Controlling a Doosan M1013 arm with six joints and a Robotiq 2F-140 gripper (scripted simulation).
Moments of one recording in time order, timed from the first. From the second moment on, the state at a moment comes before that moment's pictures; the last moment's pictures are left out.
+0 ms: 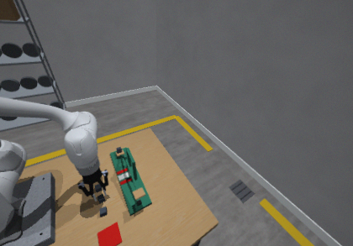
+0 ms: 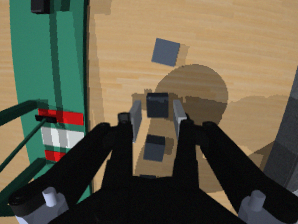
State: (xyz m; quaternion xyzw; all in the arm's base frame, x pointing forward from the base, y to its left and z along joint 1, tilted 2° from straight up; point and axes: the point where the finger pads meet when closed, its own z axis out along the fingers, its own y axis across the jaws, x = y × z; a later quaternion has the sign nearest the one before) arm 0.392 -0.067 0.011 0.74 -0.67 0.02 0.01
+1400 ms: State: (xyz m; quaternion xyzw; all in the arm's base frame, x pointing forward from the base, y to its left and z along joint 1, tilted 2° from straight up) arm 0.393 -0.068 -0.014 0.74 -0.67 0.02 0.01
